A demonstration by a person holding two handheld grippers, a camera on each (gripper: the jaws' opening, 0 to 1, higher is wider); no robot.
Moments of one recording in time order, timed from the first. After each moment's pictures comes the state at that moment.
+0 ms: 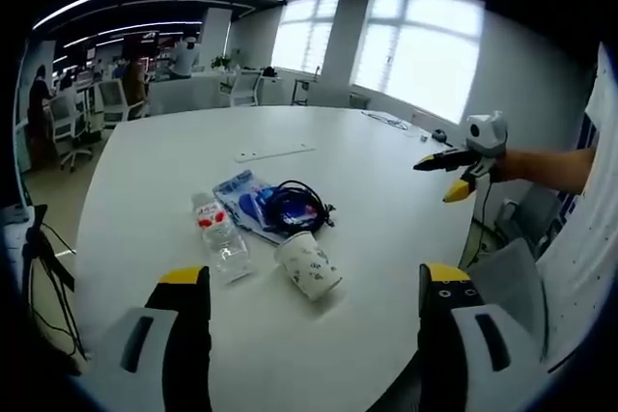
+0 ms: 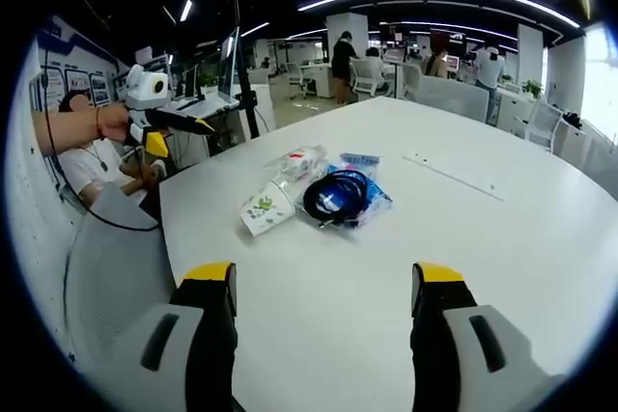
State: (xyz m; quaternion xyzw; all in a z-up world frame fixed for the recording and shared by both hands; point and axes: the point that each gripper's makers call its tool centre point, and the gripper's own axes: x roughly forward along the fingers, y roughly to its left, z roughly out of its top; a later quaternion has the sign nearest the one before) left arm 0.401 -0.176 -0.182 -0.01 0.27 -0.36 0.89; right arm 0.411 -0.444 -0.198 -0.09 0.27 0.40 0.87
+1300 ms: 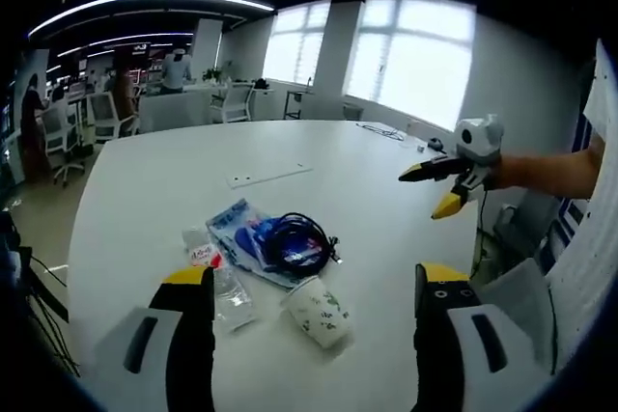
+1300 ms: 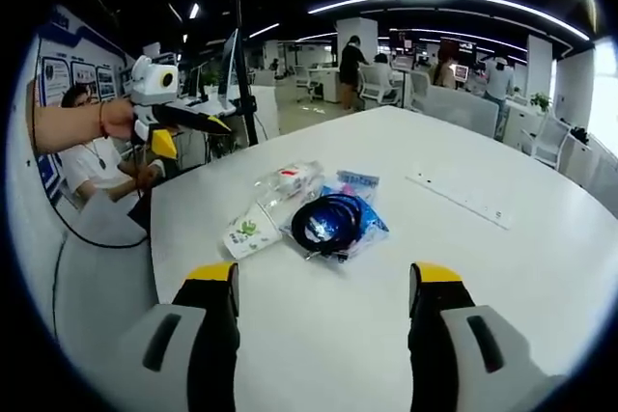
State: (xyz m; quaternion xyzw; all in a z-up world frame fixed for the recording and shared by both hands) left arm 0.456 -0.201 -0.170 -0.01 0.24 -0.38 0.89; right arm 0.460 -0.422 -0.191 -0.10 0.26 0.42 0.87
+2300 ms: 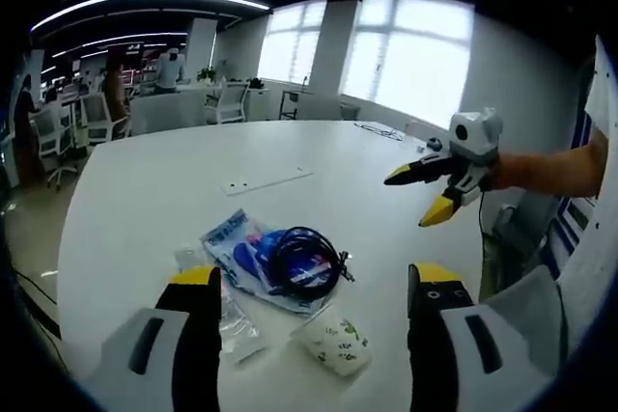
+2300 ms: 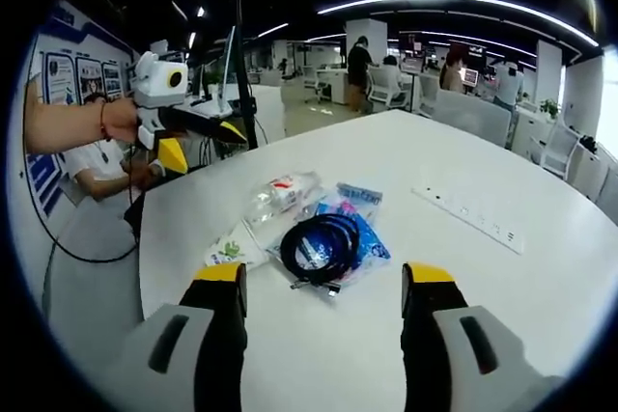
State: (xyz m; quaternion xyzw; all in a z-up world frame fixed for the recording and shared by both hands) left arm 0.499 -0.222 -0.181 -0.01 0.24 -0.39 0.89; right arm 0.505 -0.393 -0.197 -0.11 0.25 0.43 0.86
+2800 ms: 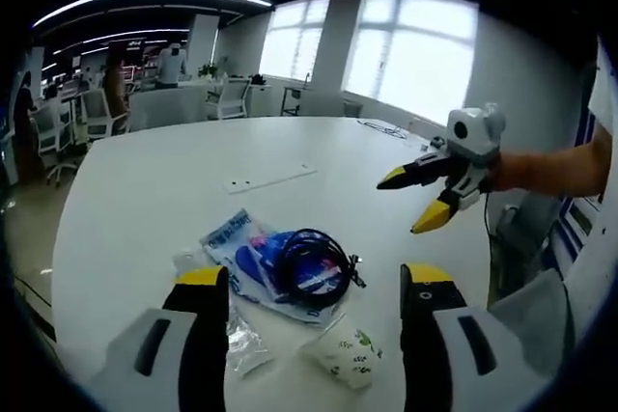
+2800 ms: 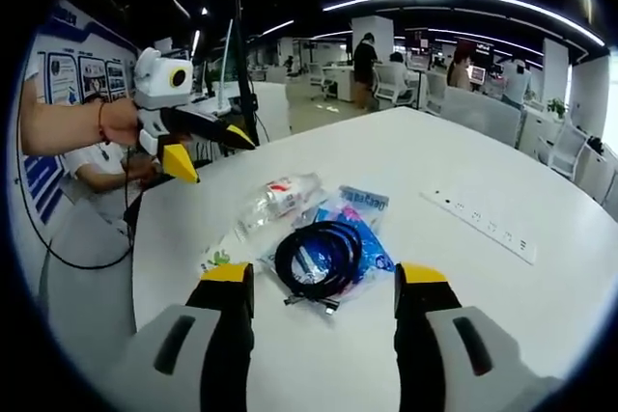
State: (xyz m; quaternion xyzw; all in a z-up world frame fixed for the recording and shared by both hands) left arm 0.522 -0.231 -0.195 -0.01 0.25 -0.39 0.88; right arm 0.528 -0.374 -0.210 -0.11 0.26 0.45 0.85
